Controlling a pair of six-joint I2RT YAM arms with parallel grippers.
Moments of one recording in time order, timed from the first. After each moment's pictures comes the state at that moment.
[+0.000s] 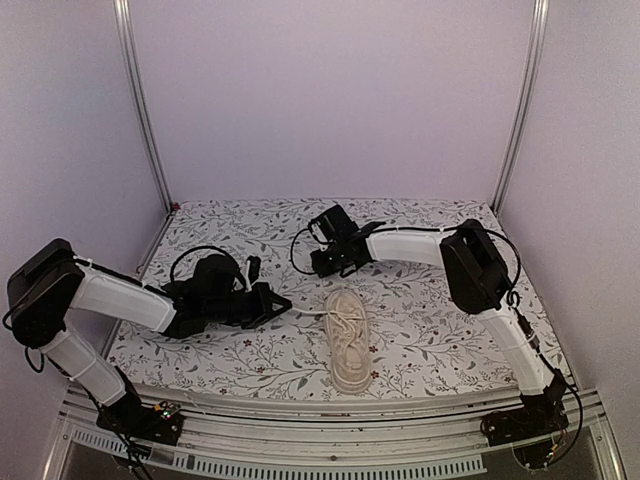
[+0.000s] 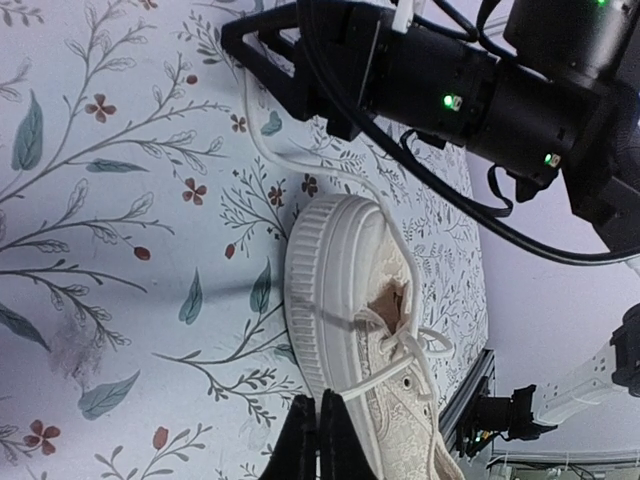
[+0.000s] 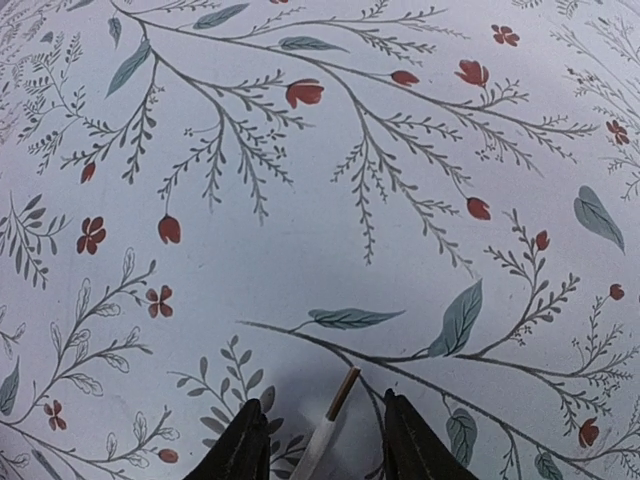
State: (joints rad) left arm -0.75 1.54 0.56 0.48 0.21 -1.00; right arm 0.78 2.52 2.03 -0.37 0.09 0.21
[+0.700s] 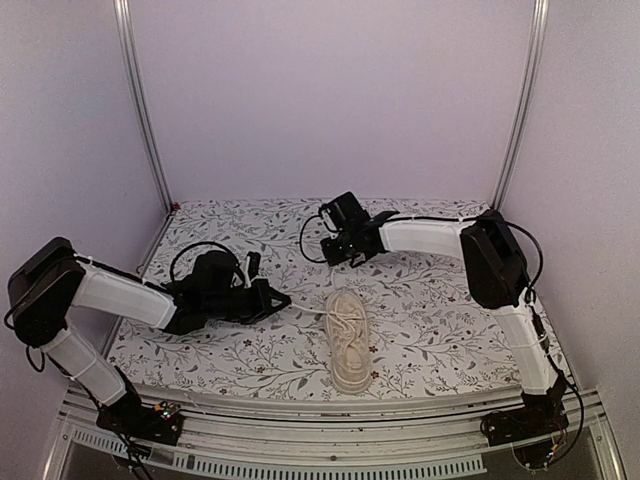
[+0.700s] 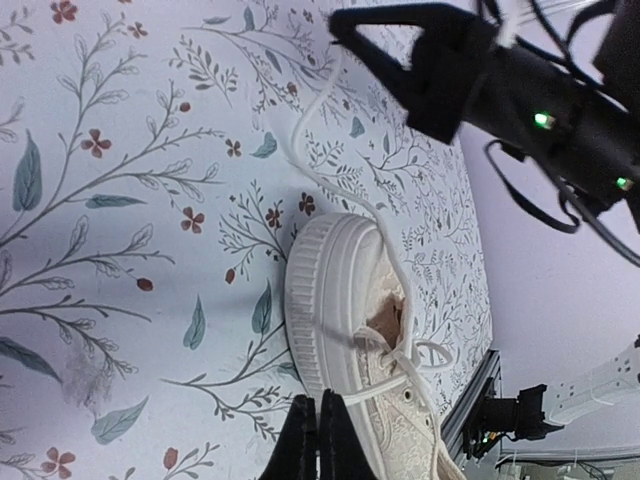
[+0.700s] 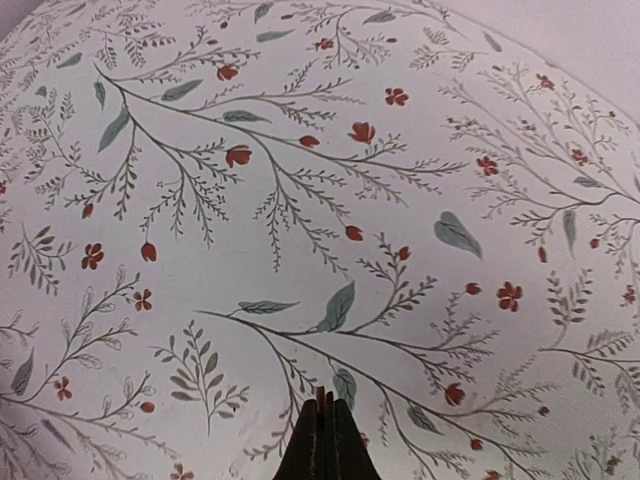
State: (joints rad) left arm -0.72 1.55 0.57 0.47 0.22 -0.95; right arm 0.76 2.41 1.95 -0.36 0.21 0.17
